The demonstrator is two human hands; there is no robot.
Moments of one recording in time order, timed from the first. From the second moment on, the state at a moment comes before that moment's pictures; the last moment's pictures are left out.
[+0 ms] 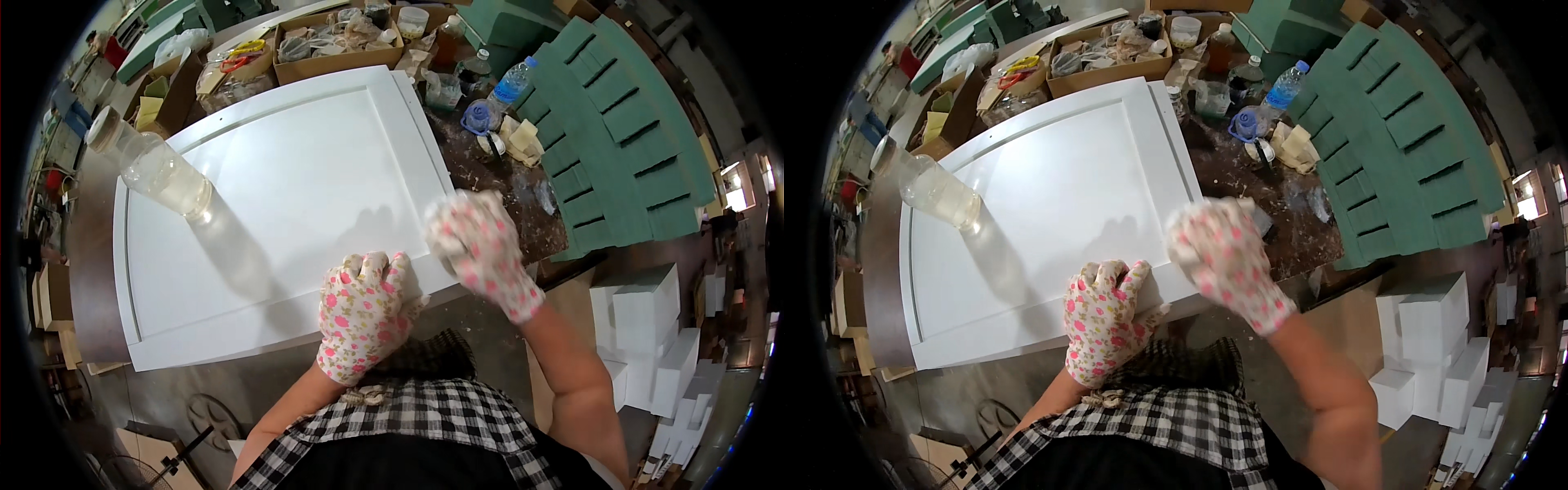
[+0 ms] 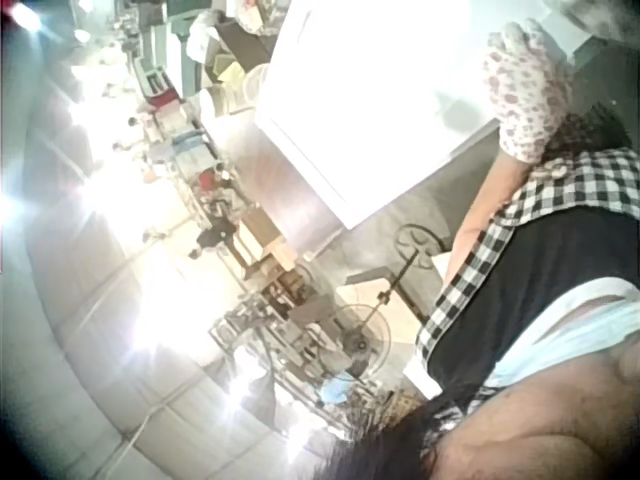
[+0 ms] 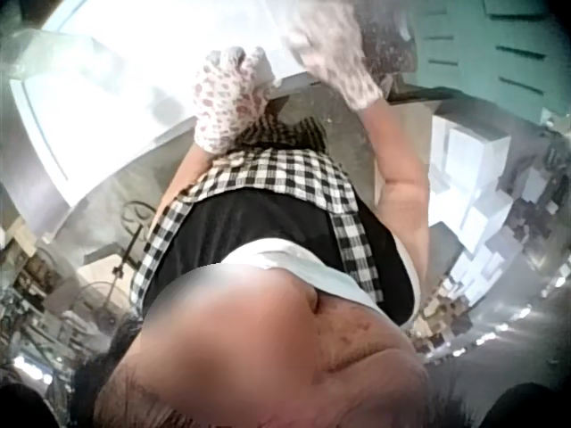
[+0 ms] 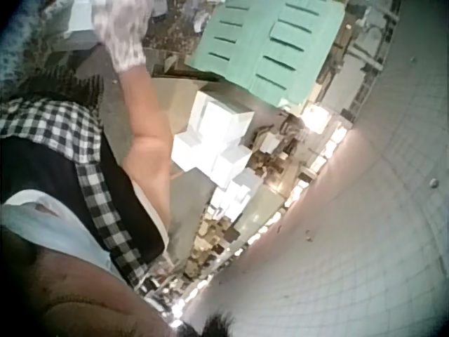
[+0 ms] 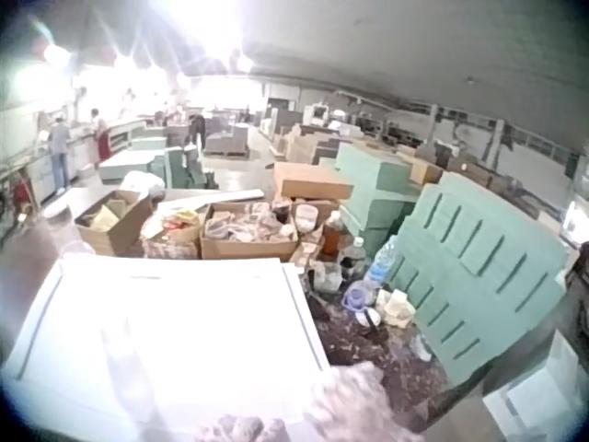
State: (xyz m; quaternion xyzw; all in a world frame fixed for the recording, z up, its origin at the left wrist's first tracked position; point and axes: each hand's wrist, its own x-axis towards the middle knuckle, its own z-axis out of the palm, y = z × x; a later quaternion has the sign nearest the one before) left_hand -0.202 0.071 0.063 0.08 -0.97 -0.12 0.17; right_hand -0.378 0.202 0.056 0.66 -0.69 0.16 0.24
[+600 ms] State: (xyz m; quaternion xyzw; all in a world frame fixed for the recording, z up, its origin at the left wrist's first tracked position) left_hand -0.199 0.068 0.065 0.08 -0.97 -0.13 0.18; right_hand -0.354 0.247 0.082 0.64 -0.73 0.24 -0.02
